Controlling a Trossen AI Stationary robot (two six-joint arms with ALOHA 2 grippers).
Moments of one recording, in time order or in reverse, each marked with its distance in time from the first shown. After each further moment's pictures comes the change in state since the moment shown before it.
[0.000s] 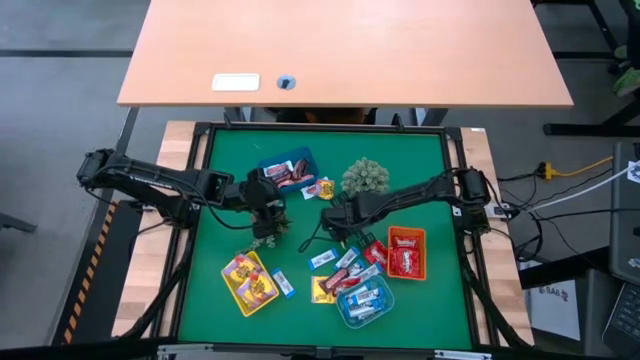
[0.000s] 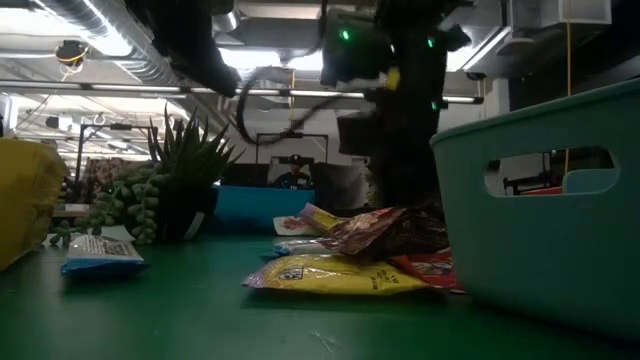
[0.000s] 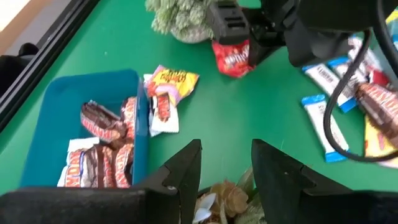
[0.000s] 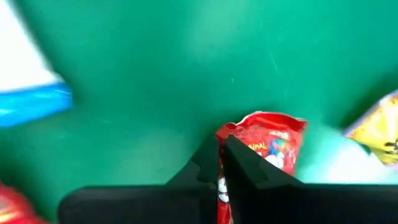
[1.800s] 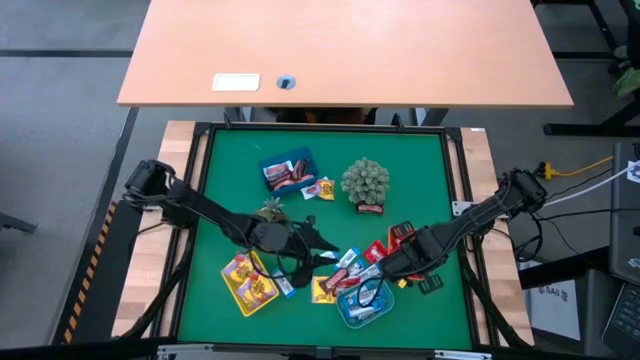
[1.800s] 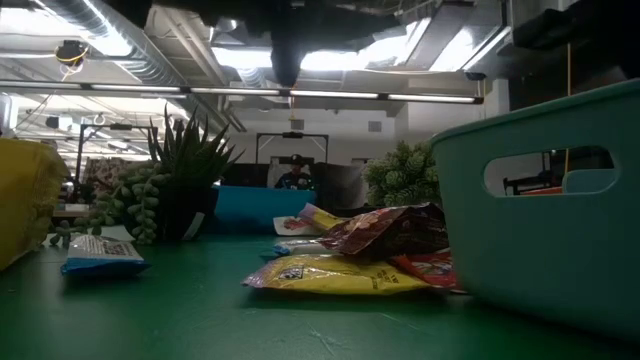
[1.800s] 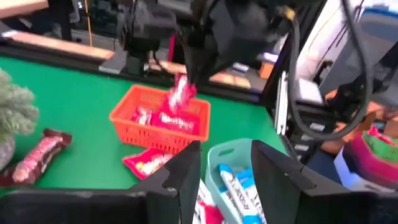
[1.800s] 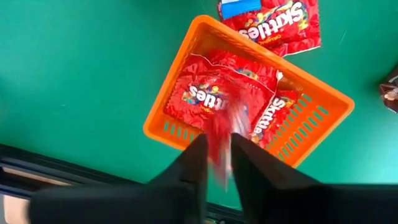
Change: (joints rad) left arm -0.215 0.518 0.000 1.118 0.090 -0.027; right arm 0.426 -0.370 -0.018 -0.562 -0.221 0.631
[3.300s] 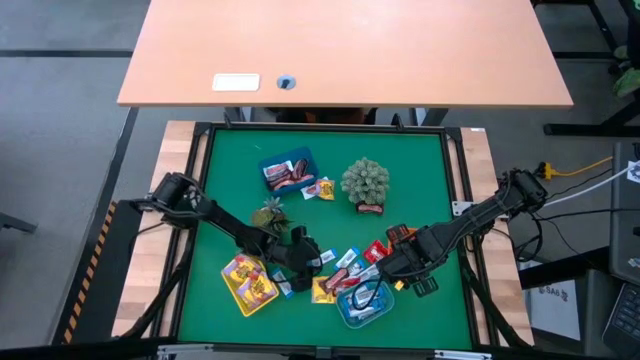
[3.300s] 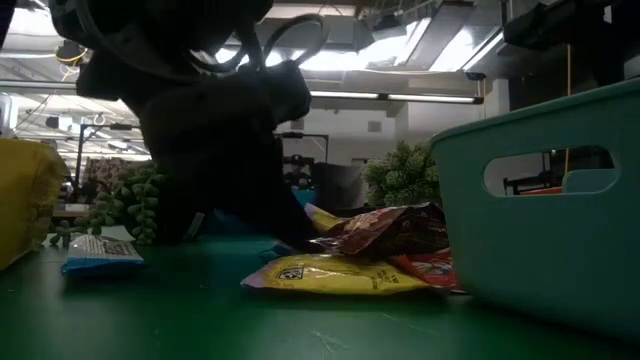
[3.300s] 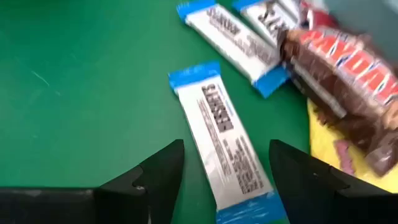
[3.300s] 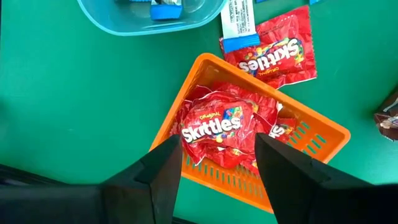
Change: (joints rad) left arm -0.024 0.230 0.000 -0.345 -0.089 -0.097; right arm 0.000 0.000 0.000 0.084 0.003 -0.005
